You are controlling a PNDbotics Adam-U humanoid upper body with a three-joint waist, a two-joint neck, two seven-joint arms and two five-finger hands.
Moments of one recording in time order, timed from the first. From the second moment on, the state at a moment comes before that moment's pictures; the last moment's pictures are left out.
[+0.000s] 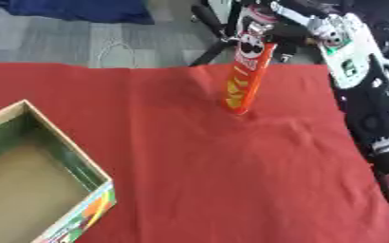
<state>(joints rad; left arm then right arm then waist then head) -0.19 0.33 0.03 -1.98 0.08 -0.18 -0.39 -0.99 -0.81 -0.15 -1.19 0.73 -0.36 0.50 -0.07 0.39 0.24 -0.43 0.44</state>
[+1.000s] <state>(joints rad) -0.19 0.33 0.03 -1.98 0.08 -0.18 -0.39 -0.99 -0.81 -0.15 -1.18 0.75 -0.39 0.54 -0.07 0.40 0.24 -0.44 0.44</state>
